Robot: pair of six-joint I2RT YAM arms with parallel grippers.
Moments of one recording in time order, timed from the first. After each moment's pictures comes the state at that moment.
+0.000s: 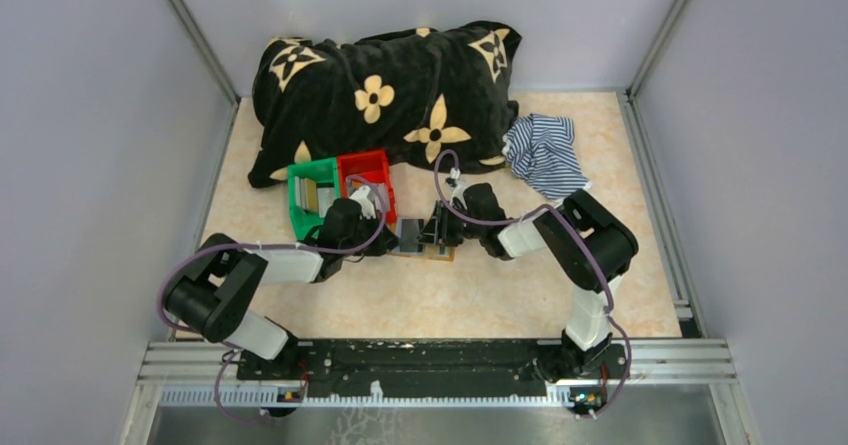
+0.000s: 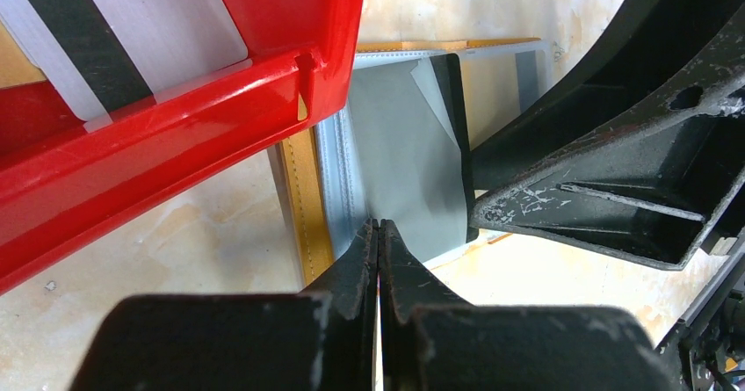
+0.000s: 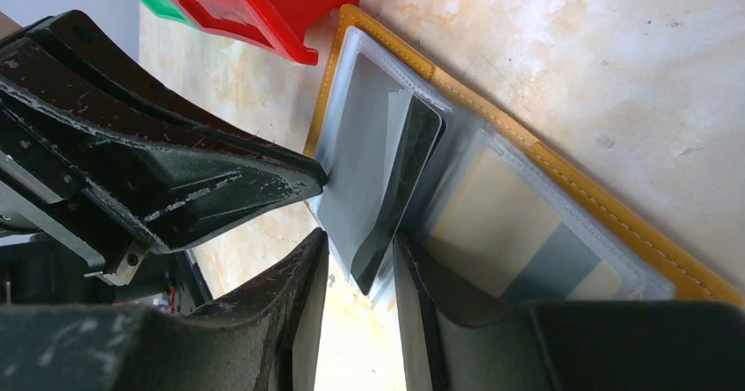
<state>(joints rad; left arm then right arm) -0.56 1.51 0.46 0.46 0.17 -0.58 0.63 1.83 0.71 0.58 -0.48 0.73</state>
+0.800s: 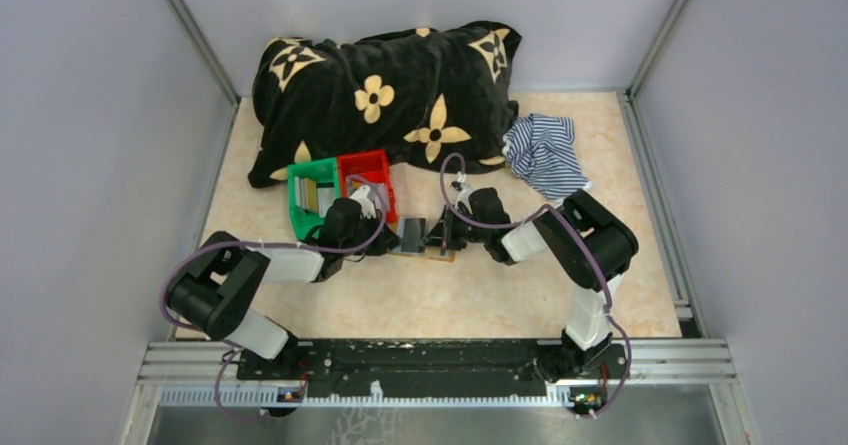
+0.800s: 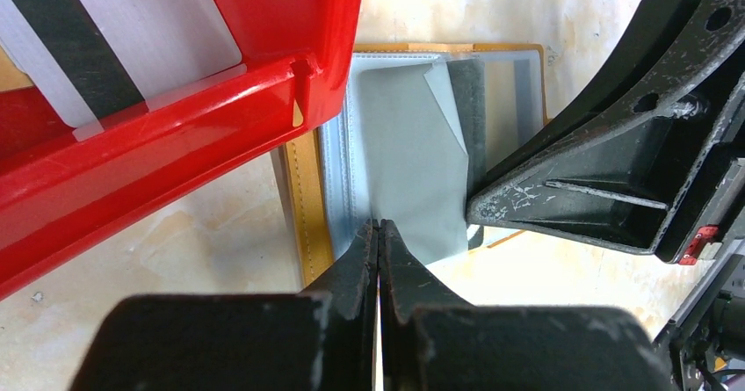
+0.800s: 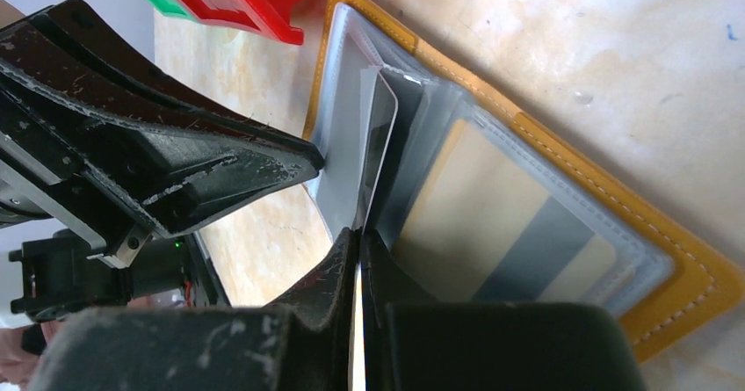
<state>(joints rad) -0.56 1.53 0.46 0.49 0.19 -0.59 0.61 1.85 0.66 0.67 -0.50 0.79</state>
